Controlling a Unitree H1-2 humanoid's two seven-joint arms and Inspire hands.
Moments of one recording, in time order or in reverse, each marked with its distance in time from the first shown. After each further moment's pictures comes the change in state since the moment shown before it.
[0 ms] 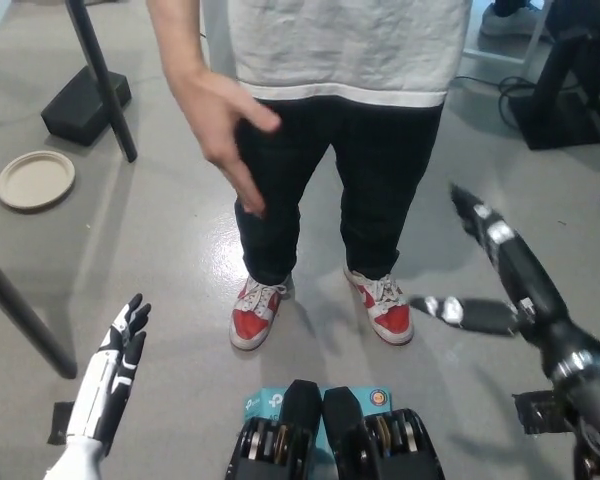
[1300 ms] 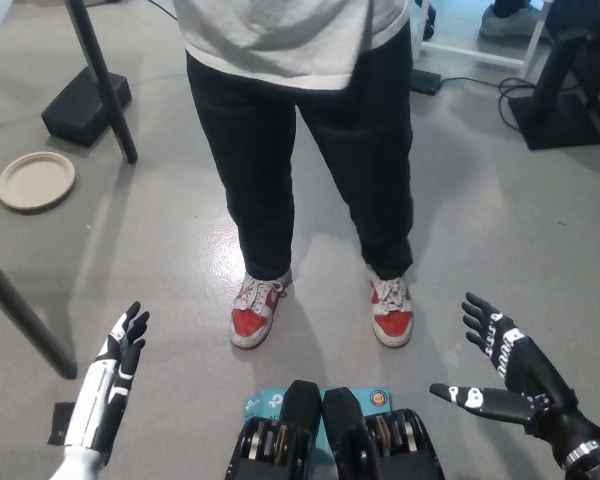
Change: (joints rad) left_arm 0.020 -0.005 0.005 -0.008 -0.014 -0.023 0.000; right_arm 0.129 -0.024 -0.006 0.217 0.207 -0.172 0.061
